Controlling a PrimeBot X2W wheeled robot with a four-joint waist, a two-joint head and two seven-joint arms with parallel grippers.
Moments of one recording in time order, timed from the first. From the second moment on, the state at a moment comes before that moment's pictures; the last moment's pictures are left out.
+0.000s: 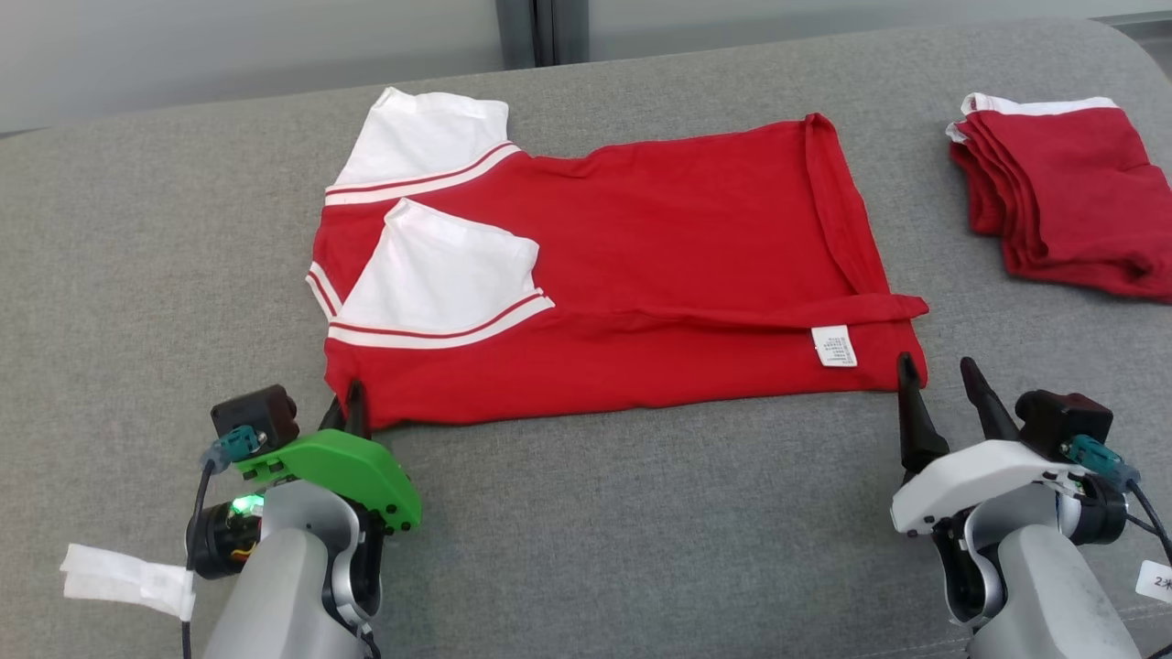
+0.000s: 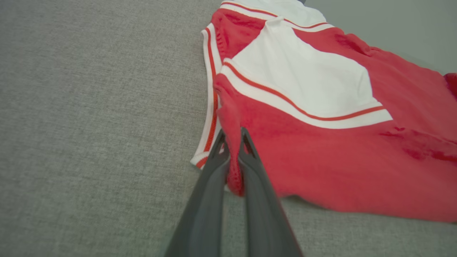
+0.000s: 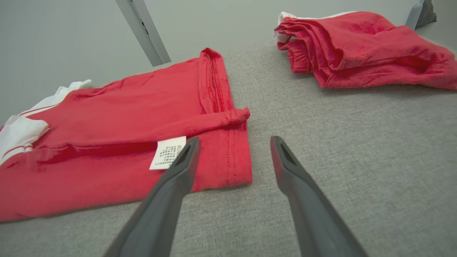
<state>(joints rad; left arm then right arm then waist) -0.37 0.05 -0.17 0.58 -0.48 0.10 0.00 -0.24 -0.05 -0.09 0.47 0.24 0.13 -0.19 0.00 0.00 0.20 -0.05</state>
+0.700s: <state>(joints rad) -0.23 0.05 -0.19 0.40 -0.64 0.06 -0.14 -0.45 -0.05 -0.05 0.84 0.34 0.13 -0.21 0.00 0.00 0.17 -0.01</state>
